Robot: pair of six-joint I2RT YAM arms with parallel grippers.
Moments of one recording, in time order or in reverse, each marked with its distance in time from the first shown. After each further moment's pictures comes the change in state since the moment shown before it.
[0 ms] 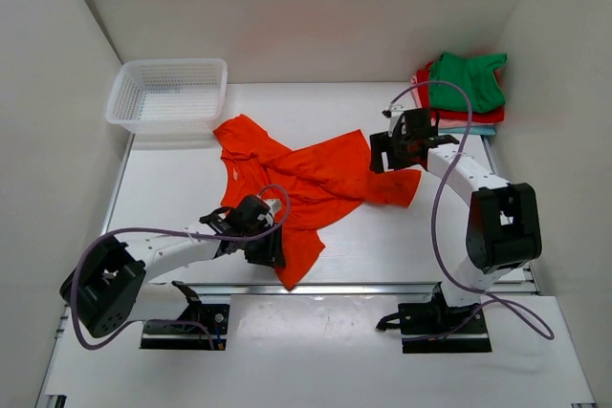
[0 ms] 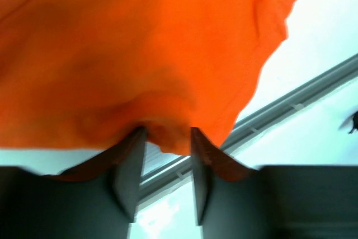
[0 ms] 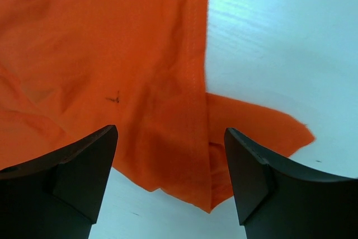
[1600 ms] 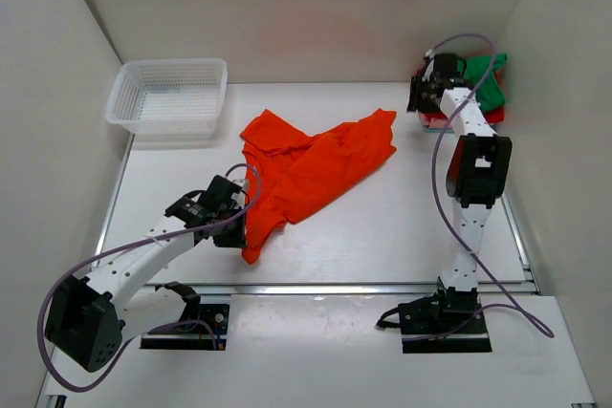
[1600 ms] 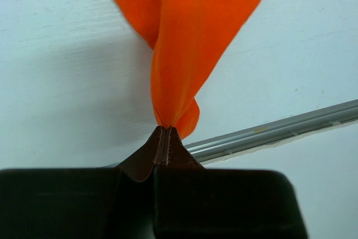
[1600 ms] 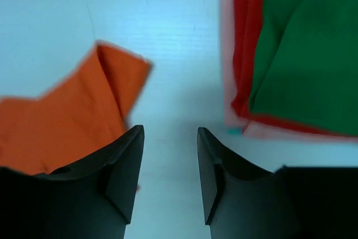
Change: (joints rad) left arm 0.201 -0.181 0.190 -0.443 -0.167 0.164; right arm -0.221 0.708 1.037 -0.226 0.091 0.088
